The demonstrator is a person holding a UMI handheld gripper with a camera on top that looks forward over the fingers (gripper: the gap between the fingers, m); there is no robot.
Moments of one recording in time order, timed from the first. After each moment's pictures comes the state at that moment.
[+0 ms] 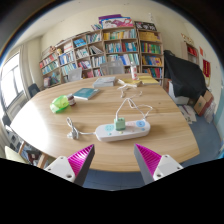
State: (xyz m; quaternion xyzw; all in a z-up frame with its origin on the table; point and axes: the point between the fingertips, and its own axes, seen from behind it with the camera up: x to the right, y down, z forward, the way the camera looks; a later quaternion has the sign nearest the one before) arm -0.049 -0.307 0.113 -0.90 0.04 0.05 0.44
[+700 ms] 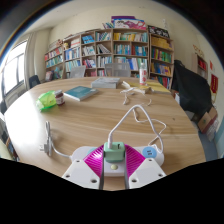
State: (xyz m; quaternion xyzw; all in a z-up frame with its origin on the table) arm -0.029 -0.143 0.039 -0.88 -0.02 0.02 0.47
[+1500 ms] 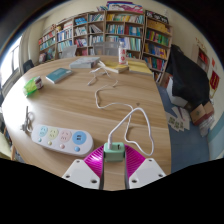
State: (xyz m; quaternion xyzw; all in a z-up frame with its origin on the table) arm 0.161 -0.179 0.031 -0.94 -0.03 -0.01 0.35
